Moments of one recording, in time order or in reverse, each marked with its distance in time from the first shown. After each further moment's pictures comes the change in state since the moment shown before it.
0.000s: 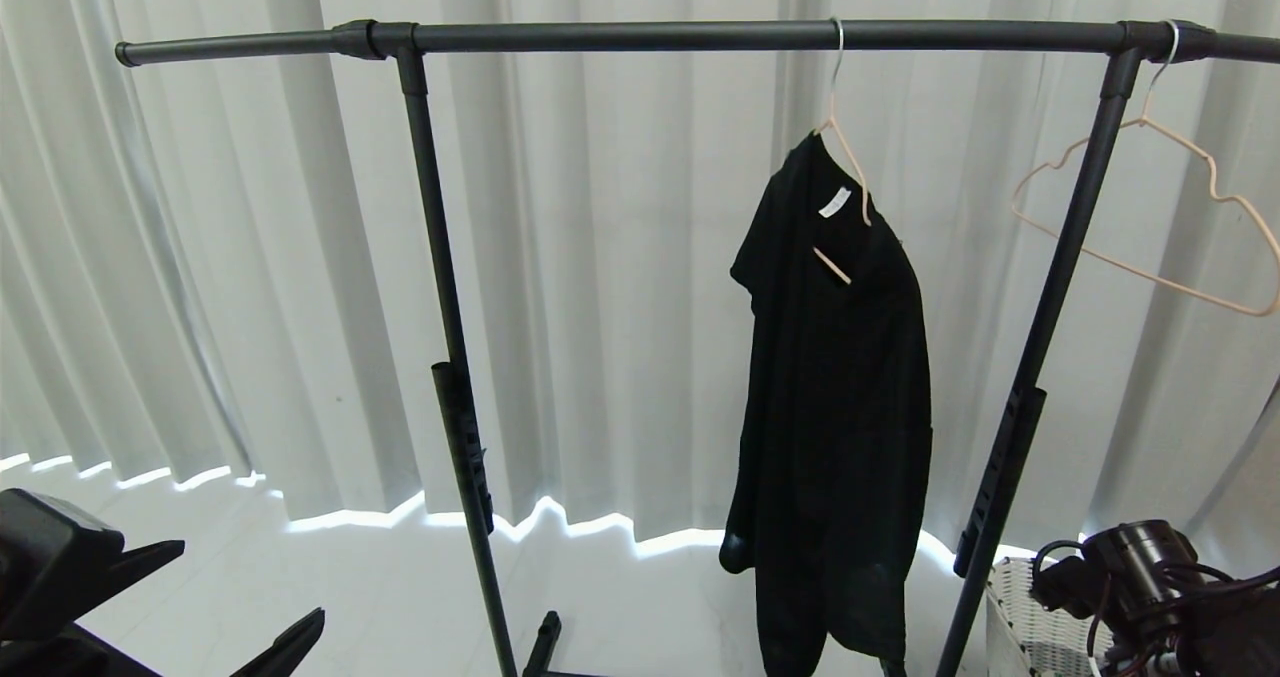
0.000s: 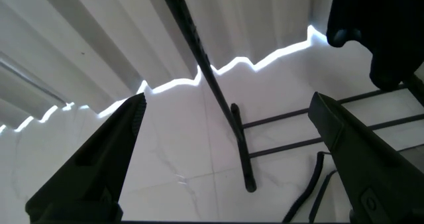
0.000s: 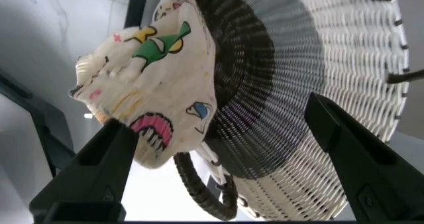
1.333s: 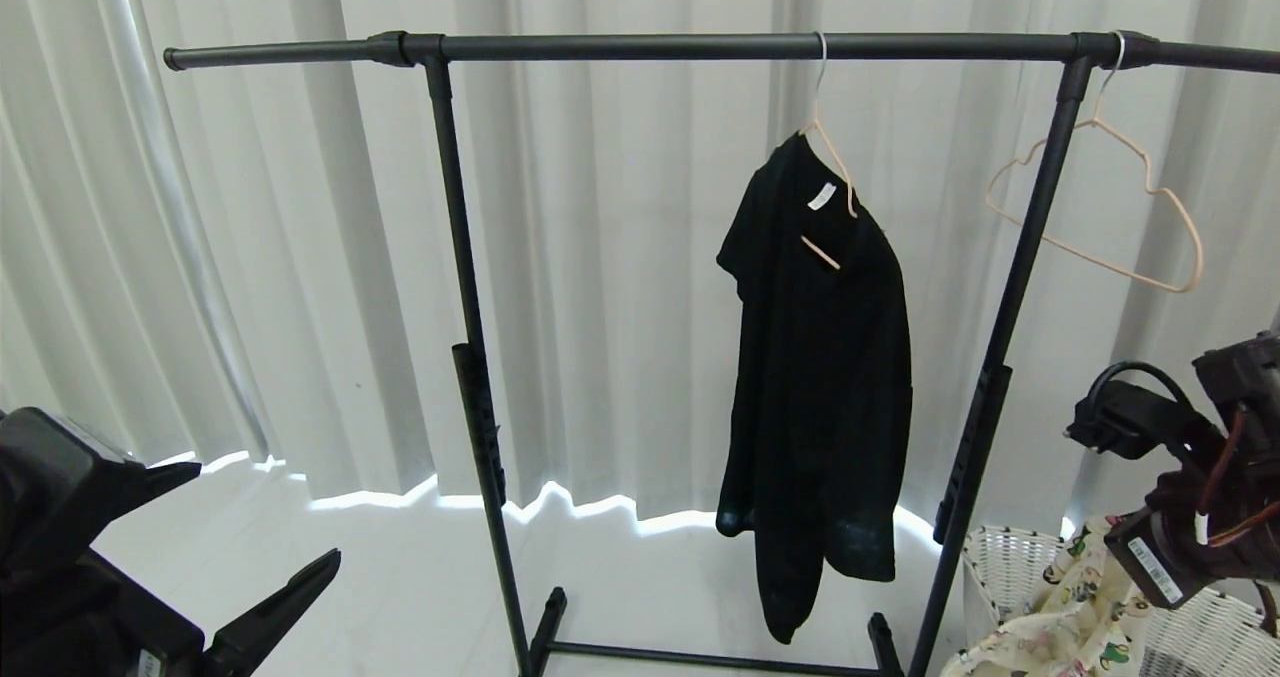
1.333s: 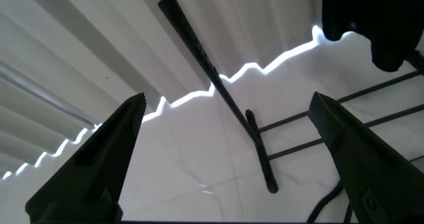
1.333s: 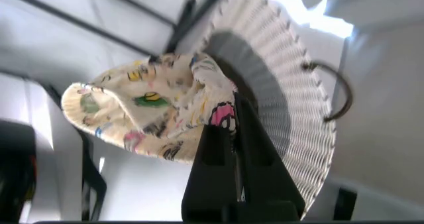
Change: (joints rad) left arm -0.030 0.070 -0.136 0.000 -0.002 0.147; right arm 0.176 -0.576 -0.473 0.722 0.110 -0.027
